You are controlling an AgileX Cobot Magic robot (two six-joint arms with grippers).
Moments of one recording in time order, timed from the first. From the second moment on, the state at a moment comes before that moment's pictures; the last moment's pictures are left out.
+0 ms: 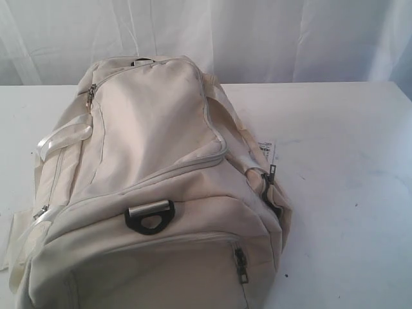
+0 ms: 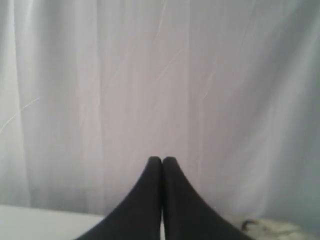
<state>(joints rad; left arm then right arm) -0.04 0.39 -0.71 0.32 0.18 -0.45 0.18 0.00 0.00 0.14 -0.09 0.00</state>
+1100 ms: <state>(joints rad) -0.11 1.28 -1.20 -0.33 1.01 0.47 0.44 1.18 -0.78 -1.74 -0.96 1.80</state>
